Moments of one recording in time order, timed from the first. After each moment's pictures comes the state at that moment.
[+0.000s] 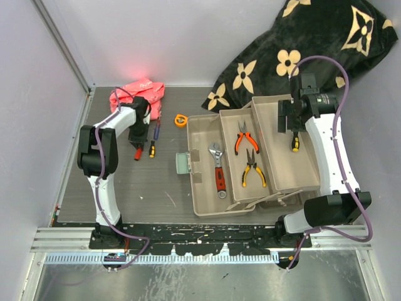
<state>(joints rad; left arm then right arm) -0.16 2.08 1.57 -0.88 -0.12 -0.07 0.08 1.45 1.67 -1.28 0.33 0.07</state>
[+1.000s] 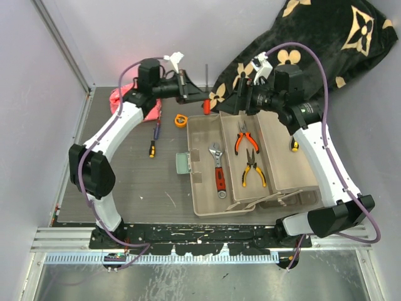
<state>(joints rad) -0.36 1.81 1.73 -0.17 0.84 -0.80 0.27 1.38 1.62 -0.66 -0.60 0.37</state>
